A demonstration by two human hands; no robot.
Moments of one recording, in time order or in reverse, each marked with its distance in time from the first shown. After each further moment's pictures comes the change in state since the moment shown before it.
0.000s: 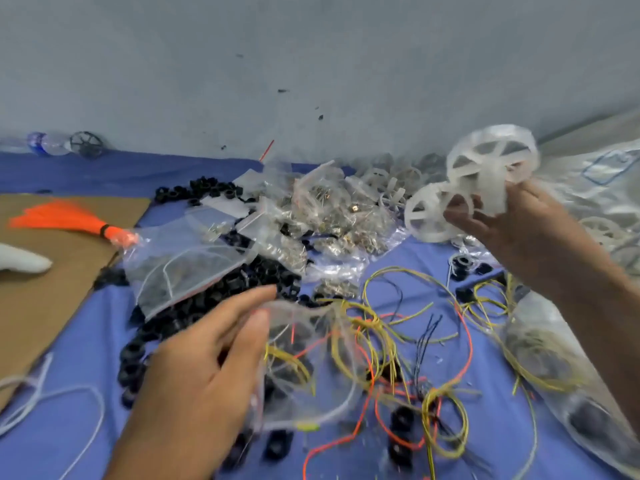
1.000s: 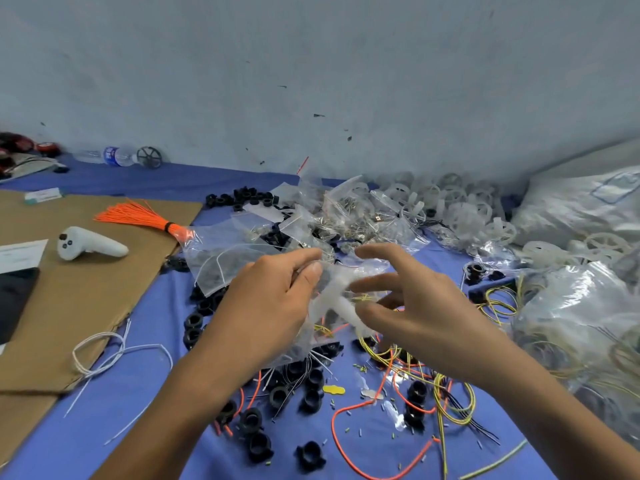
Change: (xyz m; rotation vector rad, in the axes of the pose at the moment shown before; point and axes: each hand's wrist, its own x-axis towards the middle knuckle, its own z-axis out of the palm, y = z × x) left_hand 0.014 0.031 -0.022 0.212 -0.158 0.056; right_hand -0.130 -0.003 0.153 -0.881 -0.342 0.095
